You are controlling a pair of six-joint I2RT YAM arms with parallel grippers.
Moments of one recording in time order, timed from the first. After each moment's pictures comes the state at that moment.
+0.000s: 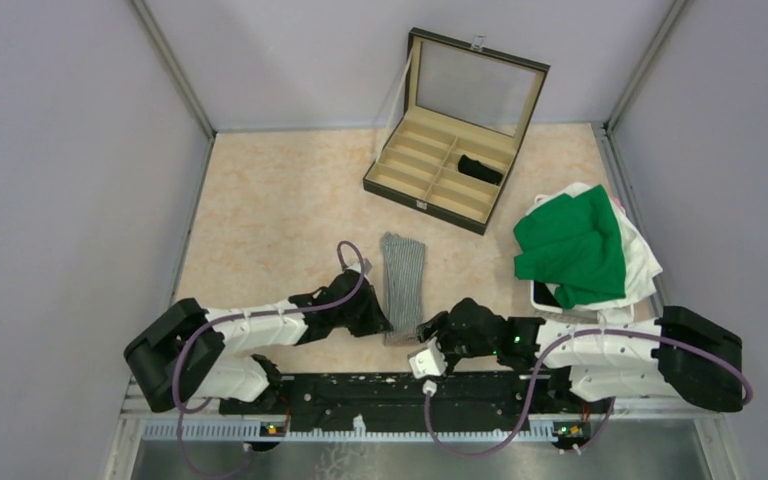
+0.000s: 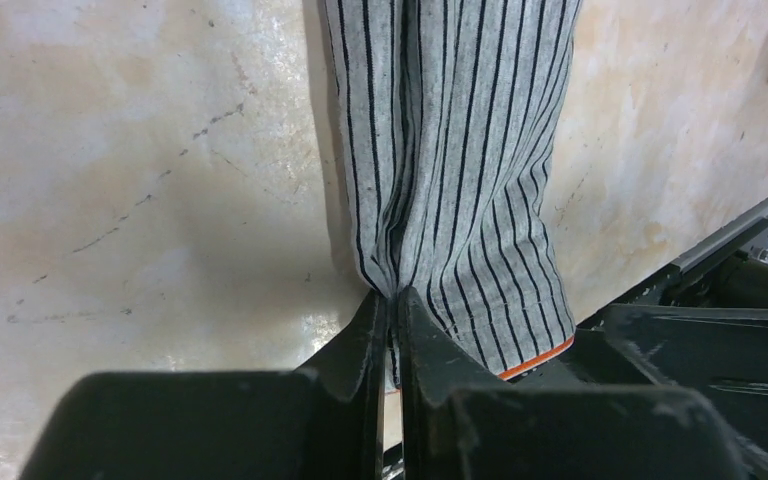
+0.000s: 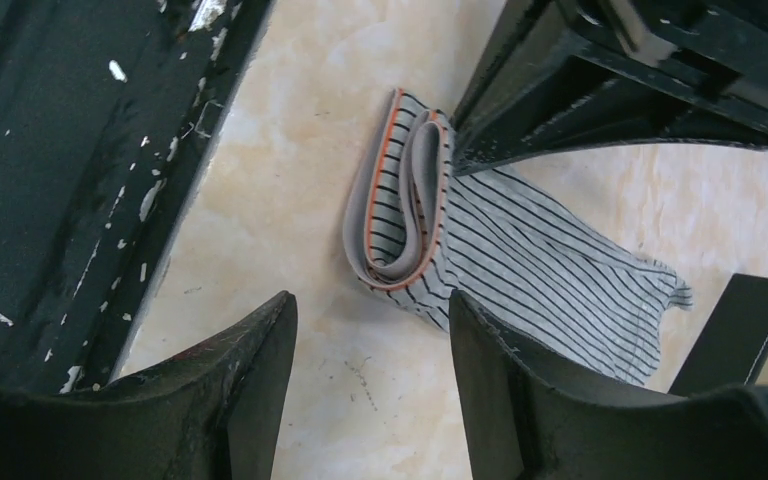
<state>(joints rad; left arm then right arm) -0.88 1.29 0.42 0.02 0.09 -1.00 1.19 1.10 0.38 0.04 -0.19 -0.95</state>
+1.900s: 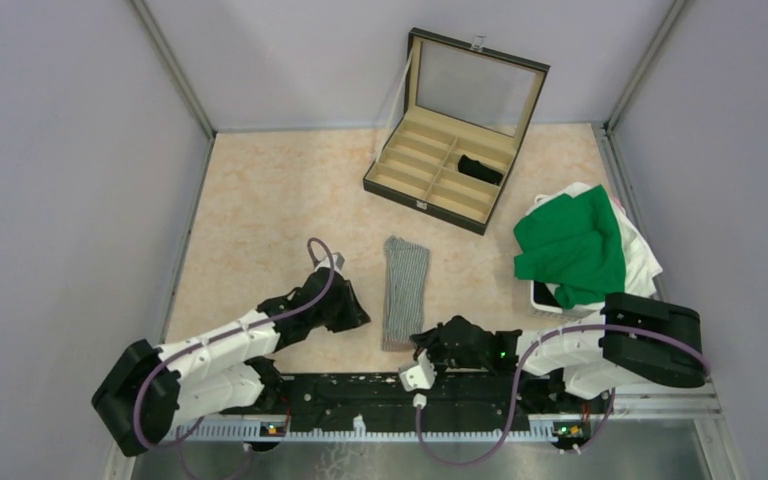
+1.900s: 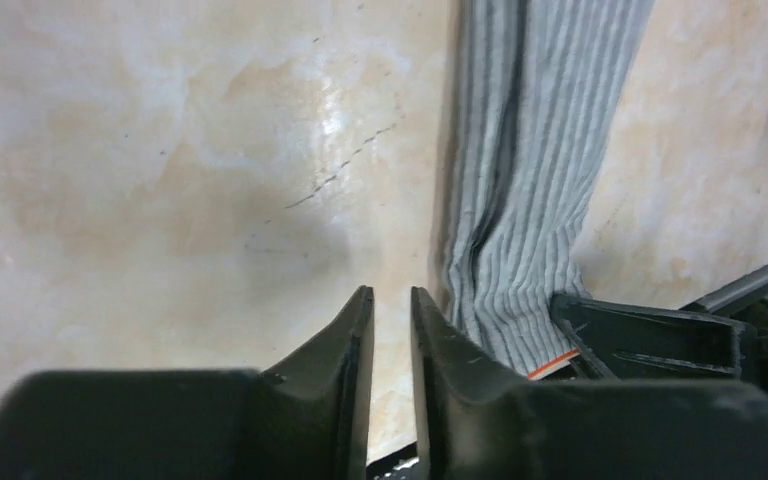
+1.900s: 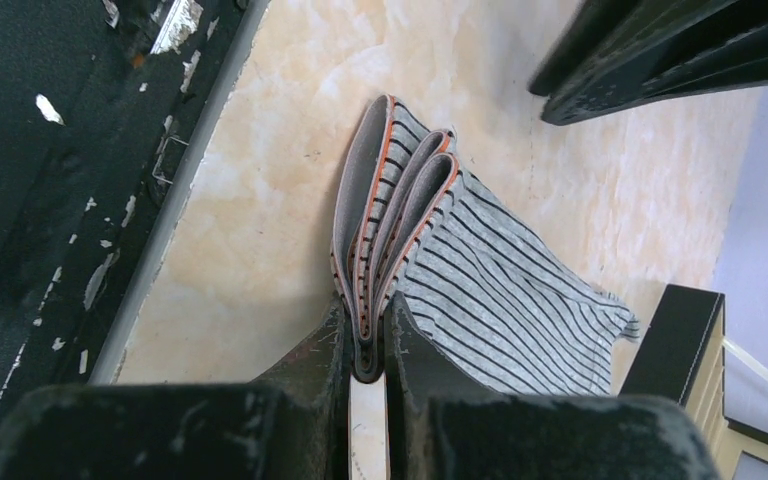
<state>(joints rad) -0.77 1.05 0.39 -0.18 0.01 -0.94 1.30 1.35 0.27 0.47 -0.01 -1.03</state>
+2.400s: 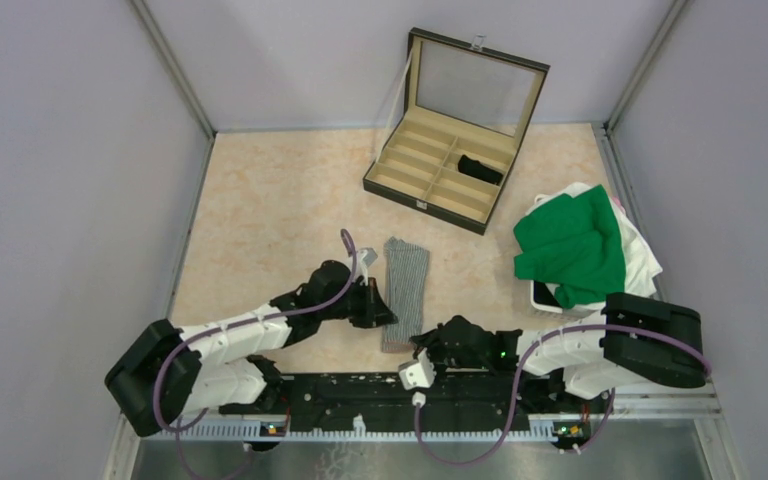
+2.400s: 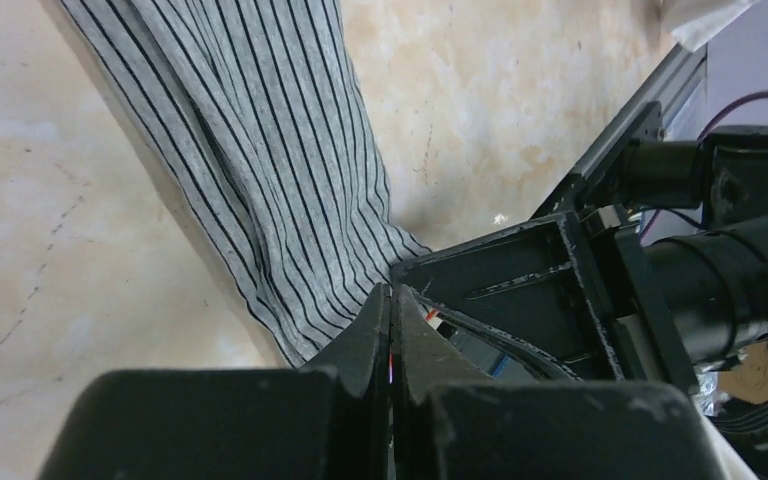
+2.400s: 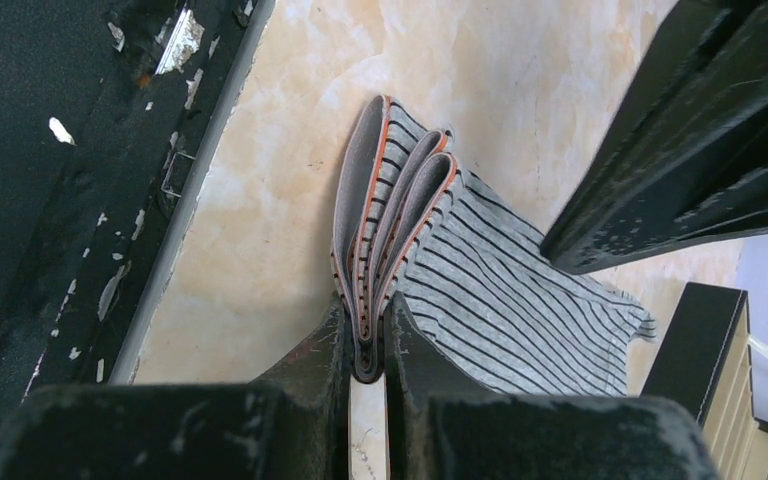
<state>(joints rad) -0.78 1.13 0.38 0.16 0.33 -0.77 1.30 1.34 0.27 0.47 -0.03 -0.97</state>
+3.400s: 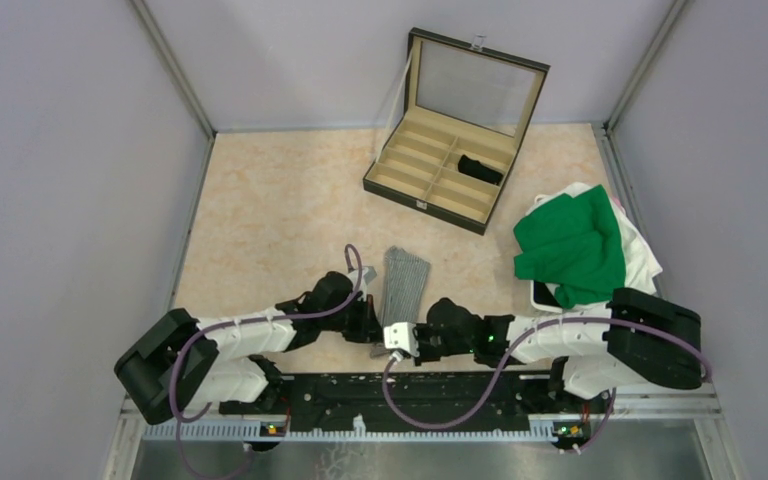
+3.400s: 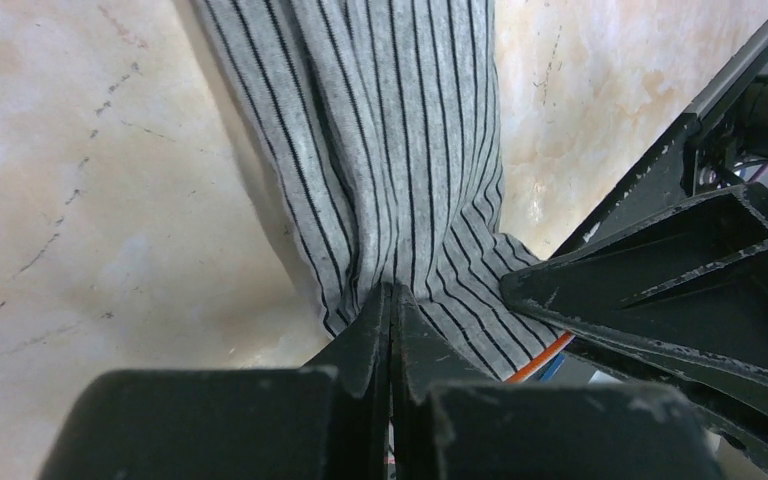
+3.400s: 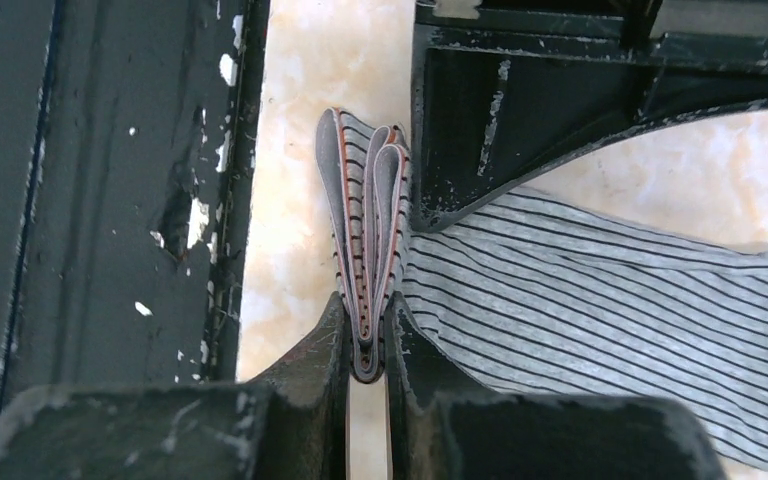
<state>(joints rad) -0.78 1.23 0.31 0.16 0.36 -0.70 1.25 1.34 0.43 0.30 -0.16 -0.50</state>
